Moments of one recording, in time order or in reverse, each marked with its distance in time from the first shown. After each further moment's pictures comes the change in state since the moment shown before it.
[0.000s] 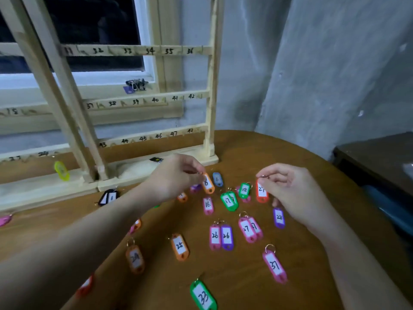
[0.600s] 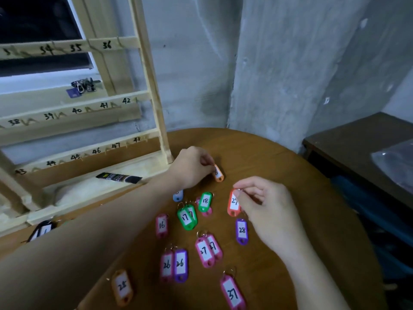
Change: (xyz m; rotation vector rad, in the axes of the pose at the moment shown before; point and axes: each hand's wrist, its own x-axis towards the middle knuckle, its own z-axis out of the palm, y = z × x) left_hand 0.127 0.033 0.106 0.298 -0.073 0.071; right_hand 0.004 0.040 -0.015 0.004 0.130 0.085
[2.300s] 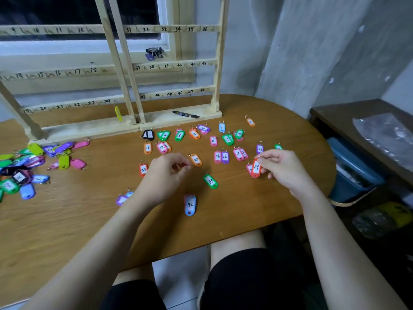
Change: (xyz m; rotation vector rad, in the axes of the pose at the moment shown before) left_hand -0.352 -0.024 -0.069 -0.066 0.258 -0.026; right_hand -0.132 -0.023 -0.023 0.029 -0.208 0.074
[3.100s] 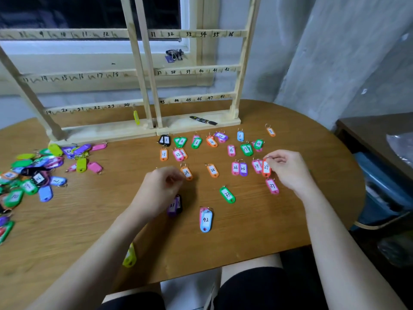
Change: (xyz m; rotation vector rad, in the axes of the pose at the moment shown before) left_hand -0.006 -0.047 -0.020 0.031 0.052 -0.127; right_hand 0.056 -0.010 0.031 -0.156 0.045 -0.064
